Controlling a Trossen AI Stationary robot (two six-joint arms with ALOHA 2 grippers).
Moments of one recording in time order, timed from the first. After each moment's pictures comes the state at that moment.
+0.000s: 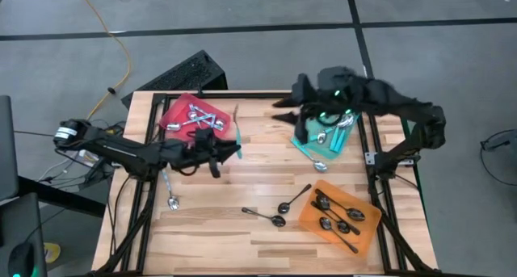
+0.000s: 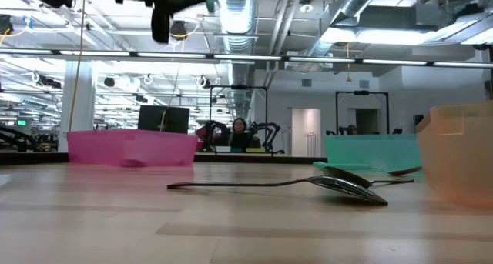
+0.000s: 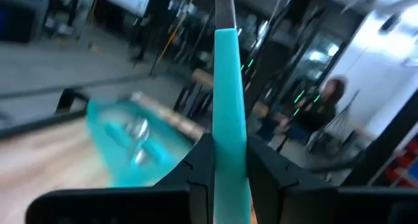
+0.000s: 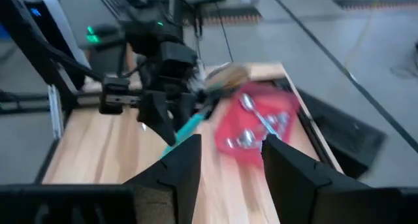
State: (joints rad) left arm -0.14 1.13 0.55 0.64 -0.42 -0.45; right arm -0.08 1.49 1.91 -0.82 0.02 0.01
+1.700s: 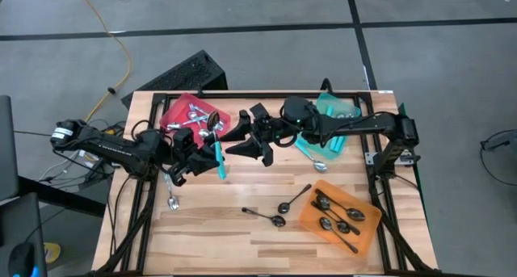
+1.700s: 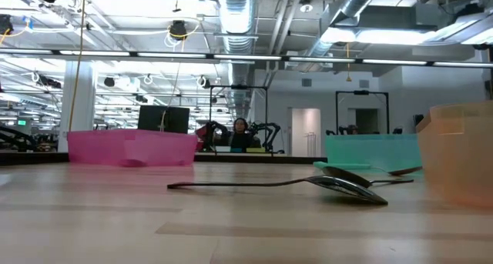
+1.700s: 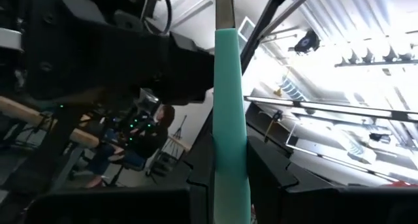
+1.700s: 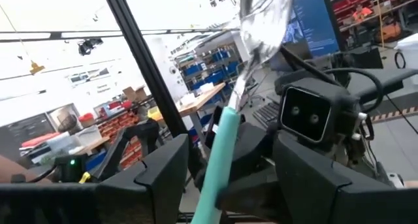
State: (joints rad) left arm -0.14 1.05 0.56 1.00 0.12 -0.62; right arm -0.03 1.74 1.57 0.41 -0.42 0.50
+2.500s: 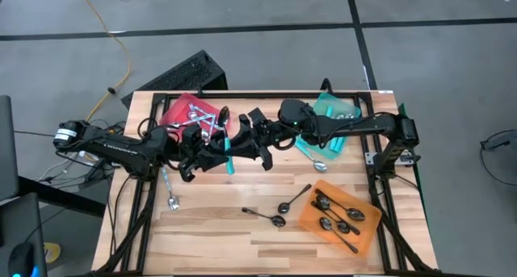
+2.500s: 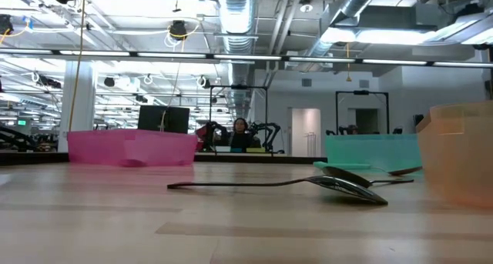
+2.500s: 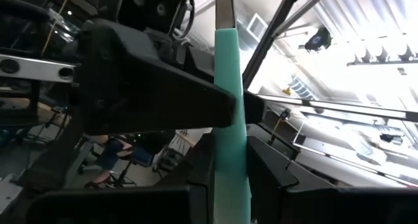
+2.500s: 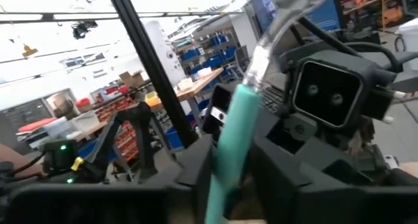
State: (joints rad) left arm -0.08 1.13 0.61 0.99 0.15 -0.64; right arm -0.02 1.74 1.57 0.34 -0.43 0.46
